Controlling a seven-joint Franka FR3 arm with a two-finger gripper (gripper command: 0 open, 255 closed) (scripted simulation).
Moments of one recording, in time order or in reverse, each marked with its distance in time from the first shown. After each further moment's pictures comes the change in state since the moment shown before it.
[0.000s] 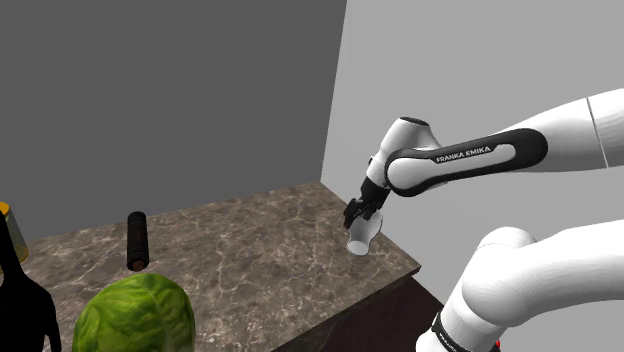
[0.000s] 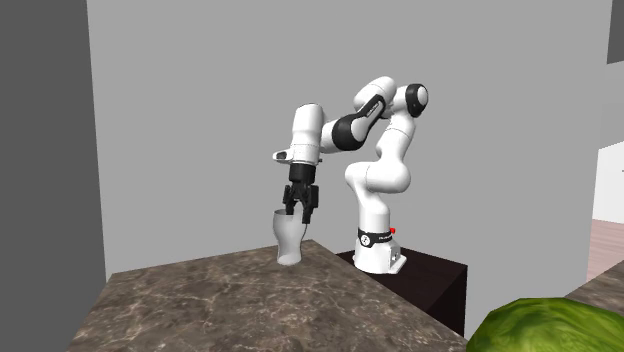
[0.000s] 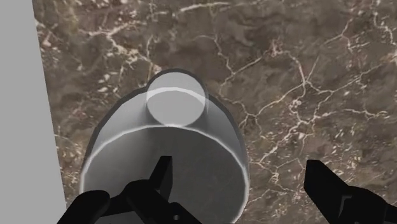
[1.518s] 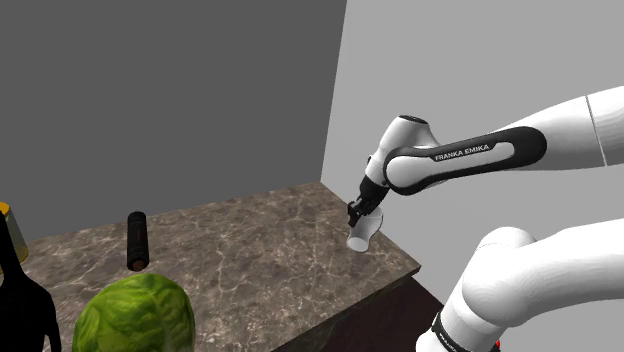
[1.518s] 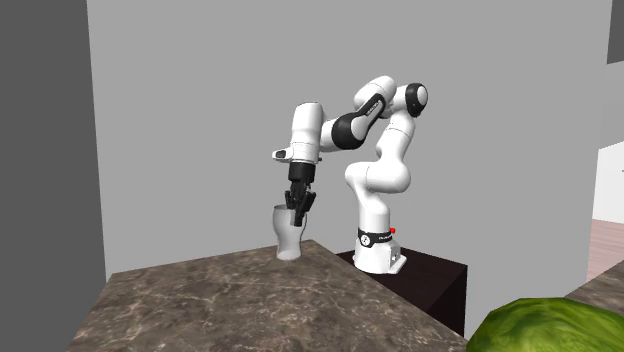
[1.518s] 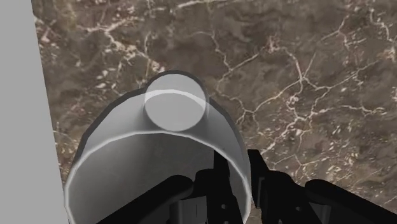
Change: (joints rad) arm 0.005 0.008 0.005 0.014 0.003 -0.006 0.006
